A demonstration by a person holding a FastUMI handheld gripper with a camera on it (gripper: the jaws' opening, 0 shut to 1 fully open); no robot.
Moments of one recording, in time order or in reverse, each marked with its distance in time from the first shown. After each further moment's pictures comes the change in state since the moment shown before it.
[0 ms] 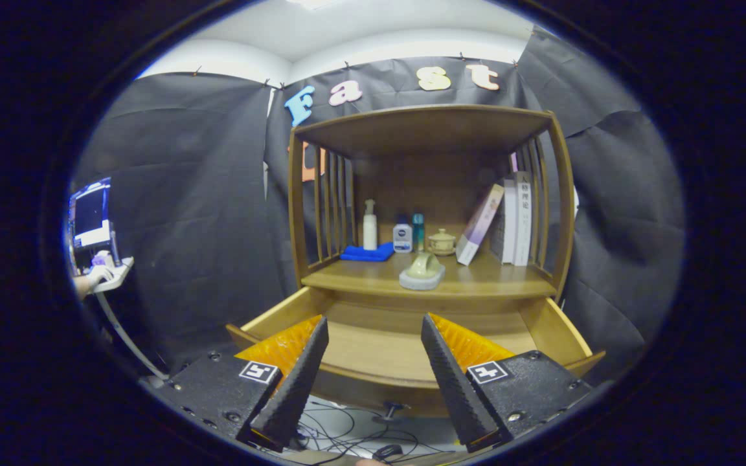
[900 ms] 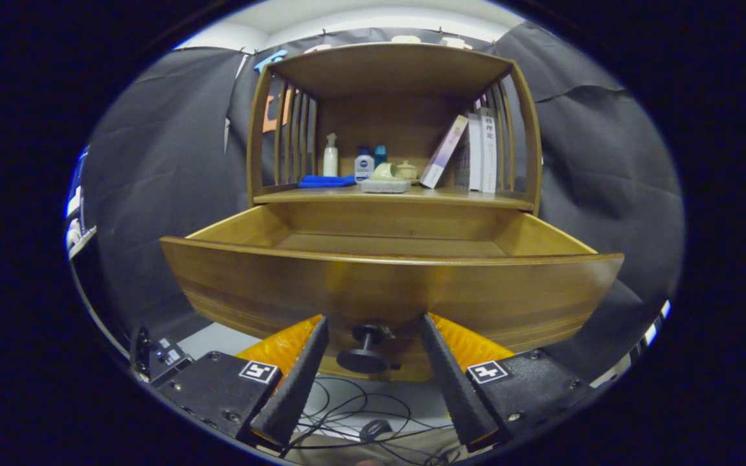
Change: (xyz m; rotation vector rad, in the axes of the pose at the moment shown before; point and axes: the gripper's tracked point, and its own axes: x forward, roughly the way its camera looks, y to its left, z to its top) arm 0.025 -0.029 -0.121 0.012 0.133 -0.201
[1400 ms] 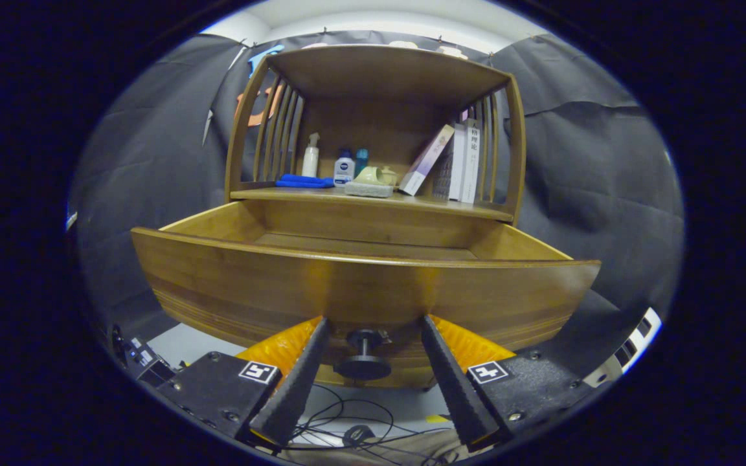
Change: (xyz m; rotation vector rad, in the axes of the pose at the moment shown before) arm 0.012 -0.003 0.004 -0.035 -0.016 -0.119
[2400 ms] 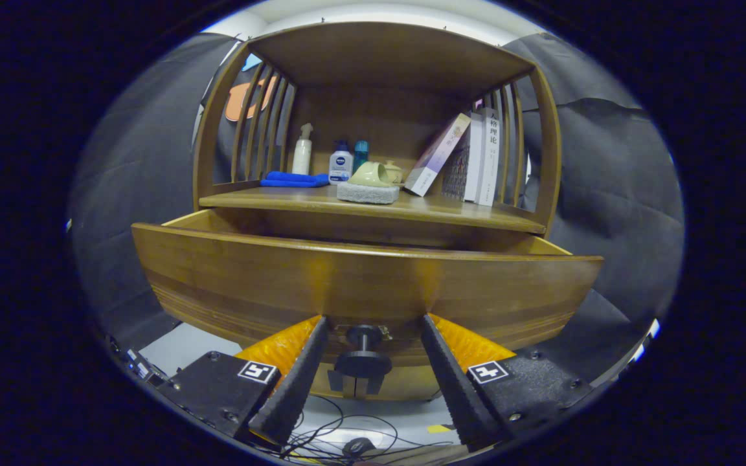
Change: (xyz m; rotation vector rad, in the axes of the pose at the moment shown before) arm 0.090 0.006 0.038 0.007 0.049 -0.002
